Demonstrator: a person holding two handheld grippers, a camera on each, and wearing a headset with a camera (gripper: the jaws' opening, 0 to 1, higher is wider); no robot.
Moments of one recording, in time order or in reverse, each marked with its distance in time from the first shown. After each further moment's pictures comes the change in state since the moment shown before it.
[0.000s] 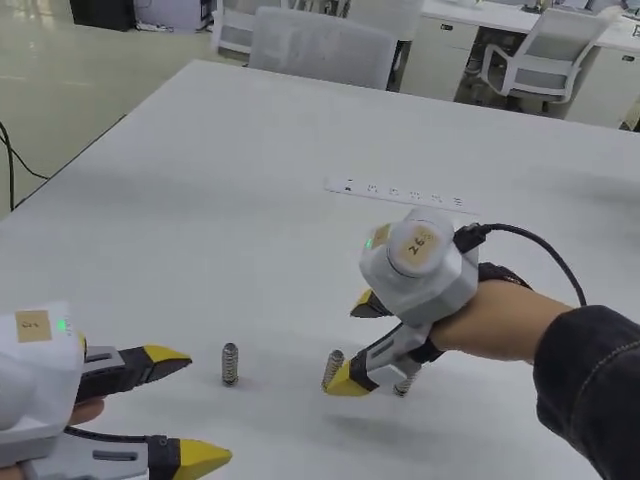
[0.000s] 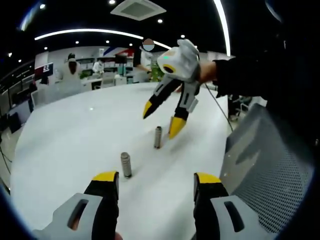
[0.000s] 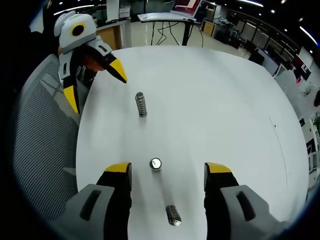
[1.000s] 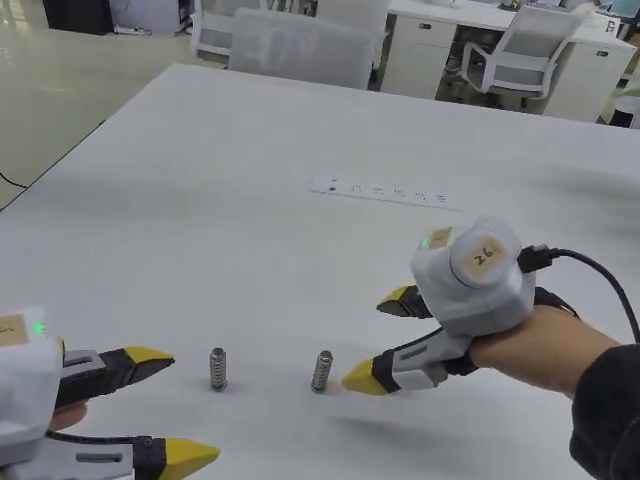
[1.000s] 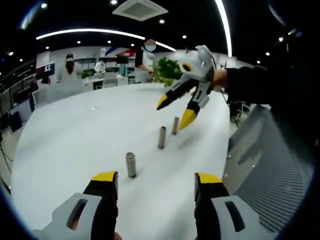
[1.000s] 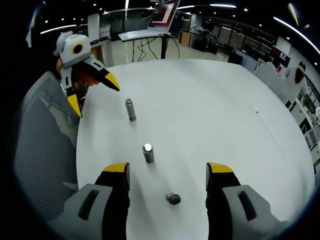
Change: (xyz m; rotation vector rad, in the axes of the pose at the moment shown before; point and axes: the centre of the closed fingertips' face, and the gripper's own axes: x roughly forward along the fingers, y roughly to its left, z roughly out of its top) left arm -0.001 0.008 0.000 -0.008 -0.002 0.010; right arm -0.030 -0.008 -0.018 0.150 -0.140 -0.109
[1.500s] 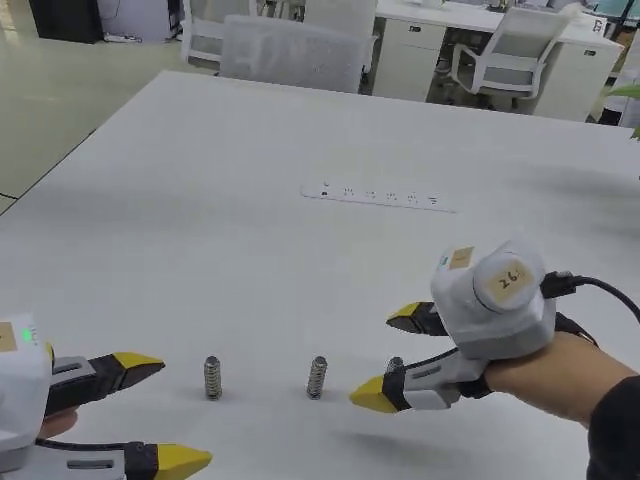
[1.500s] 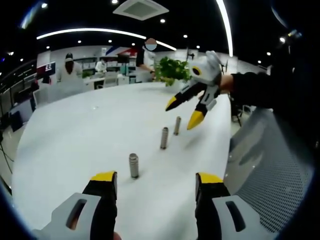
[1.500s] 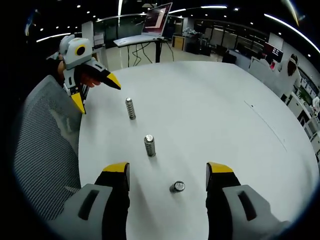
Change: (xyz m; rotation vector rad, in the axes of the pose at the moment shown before) left arm 0.000 0.004 0.004 -0.003 0.006 0.009; right arm -0.011 0.003 -0.014 0.060 -0.048 -0.023
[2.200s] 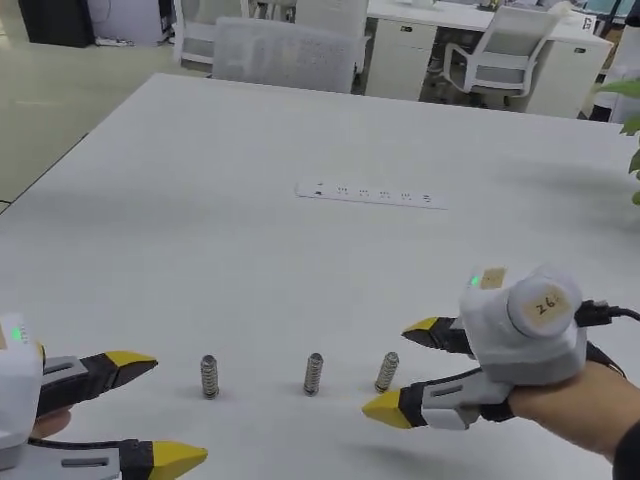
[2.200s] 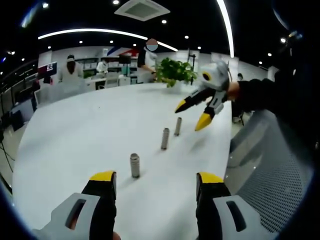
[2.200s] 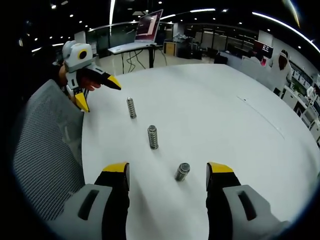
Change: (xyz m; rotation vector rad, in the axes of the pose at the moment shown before) left arm -0.002 0.000 0.000 -0.006 -0.007 0.009; right arm -0.015 0.007 -0.016 0.072 -0.064 -0.038
